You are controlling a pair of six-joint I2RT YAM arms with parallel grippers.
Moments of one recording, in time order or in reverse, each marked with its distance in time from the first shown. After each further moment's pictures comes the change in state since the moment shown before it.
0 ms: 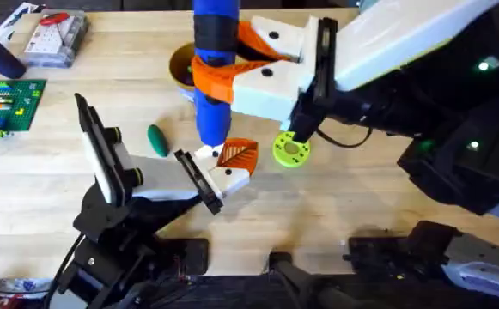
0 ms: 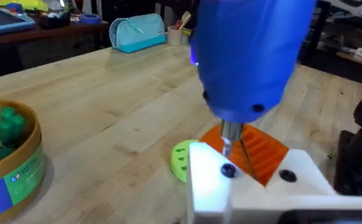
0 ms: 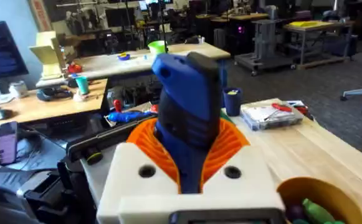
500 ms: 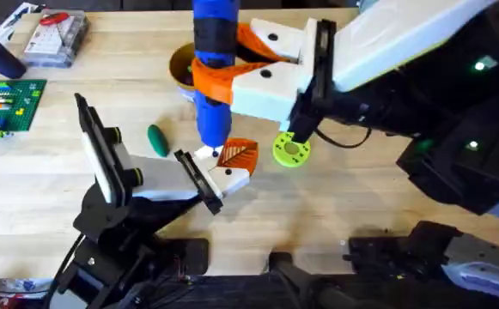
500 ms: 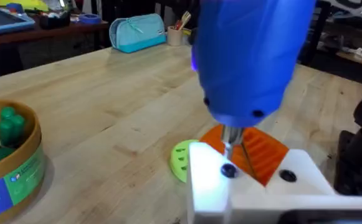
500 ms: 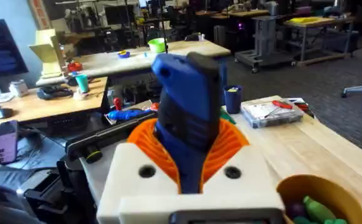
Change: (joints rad) left arm 0.000 0.000 0.000 0.000 0.000 0.000; right arm 0.001 0.003 0.000 -0.010 0.000 0.000
